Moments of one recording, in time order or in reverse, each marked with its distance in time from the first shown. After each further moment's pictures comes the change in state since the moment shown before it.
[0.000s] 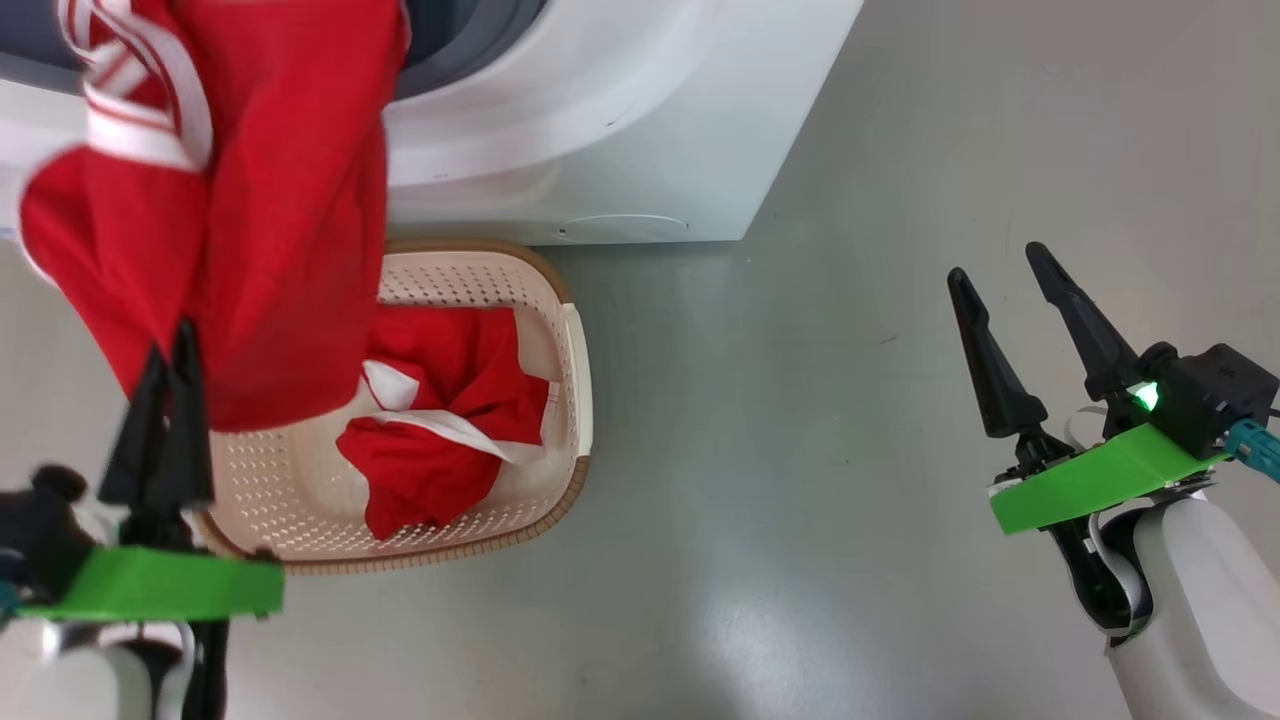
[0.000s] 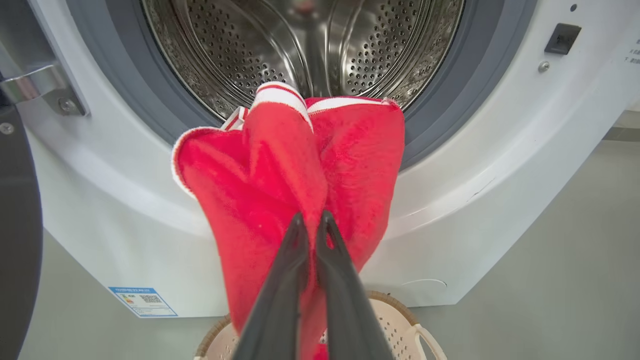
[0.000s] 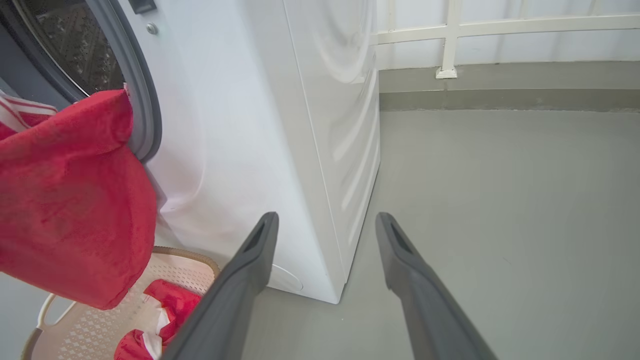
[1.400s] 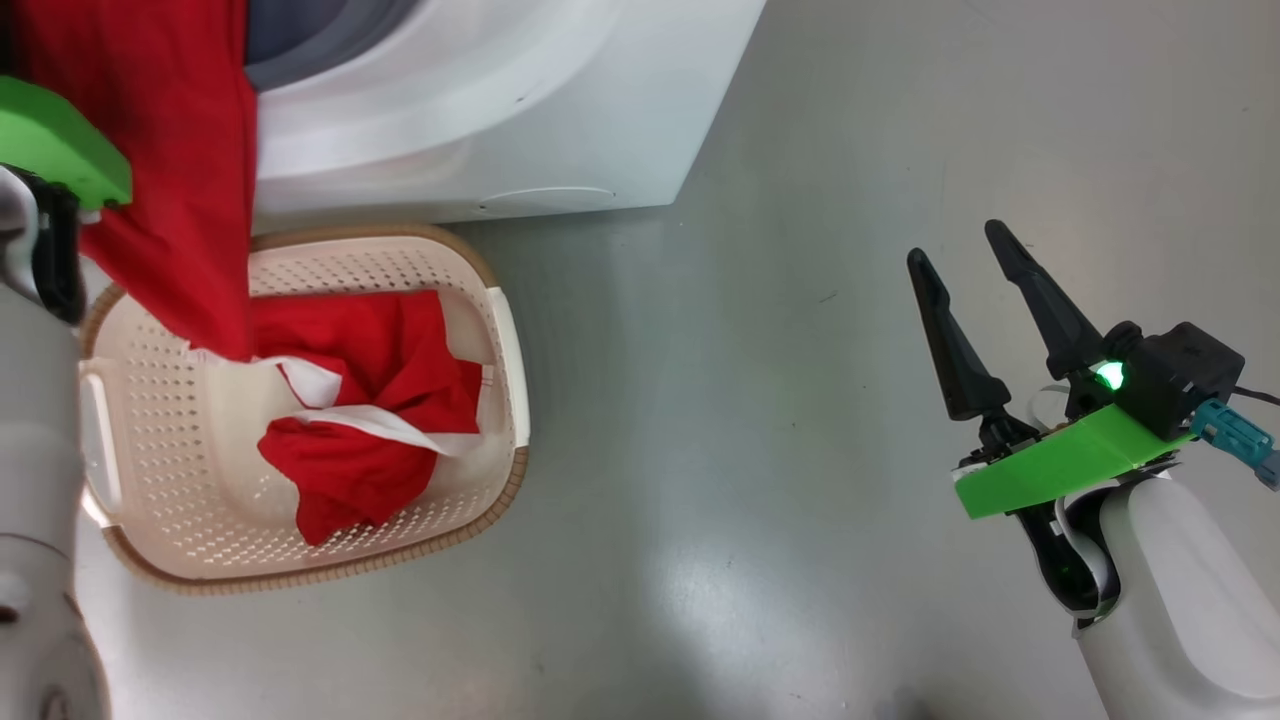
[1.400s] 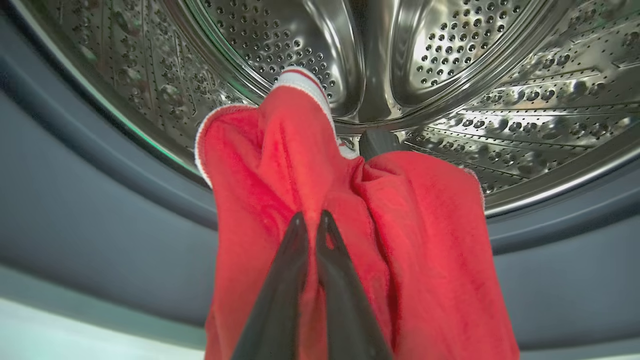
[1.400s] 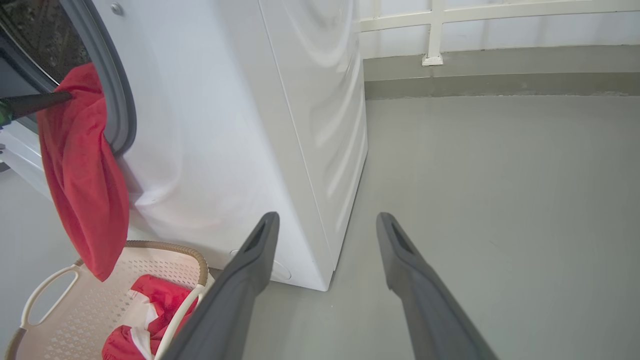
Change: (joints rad) left arm -1.033 0.059 0.009 1.245 0.162 -0.026 -0.108; right arm -0.045 0.034 0.037 0.006 0.000 0.000 0.000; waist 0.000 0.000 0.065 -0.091
